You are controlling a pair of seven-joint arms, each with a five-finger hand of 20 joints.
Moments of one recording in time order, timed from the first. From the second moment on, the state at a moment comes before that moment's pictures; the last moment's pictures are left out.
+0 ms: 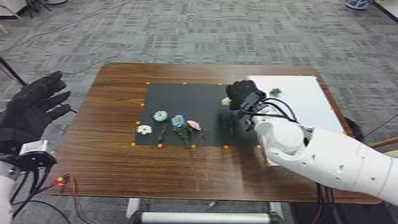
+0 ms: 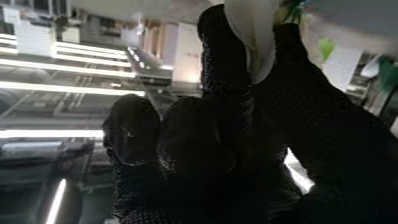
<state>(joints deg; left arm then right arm) 134.2 -51.9 -120.6 -128.7 42.3 5.4 -0.8 -38.2 -45.7 4.5 -87.7 -126.7 20.1 27.3</state>
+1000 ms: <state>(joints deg) 134.2 -52.0 -120.7 -128.7 42.3 5.4 -0.8 -38.9 -47.2 4.0 -86.4 -126.4 22.3 28.7</state>
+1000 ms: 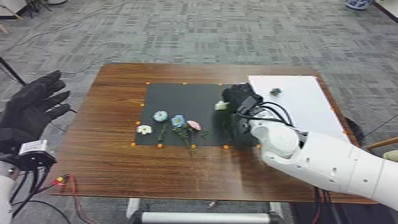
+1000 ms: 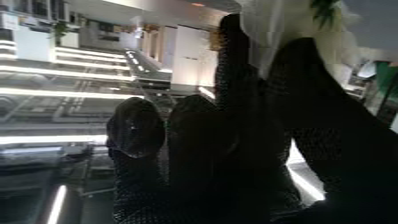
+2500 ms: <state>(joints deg) 134.3 -51.9 -120.7 -128.7 42.3 5.1 -0.8 -42.1 -43.3 13.6 -76.8 -120.9 12.2 30.2</state>
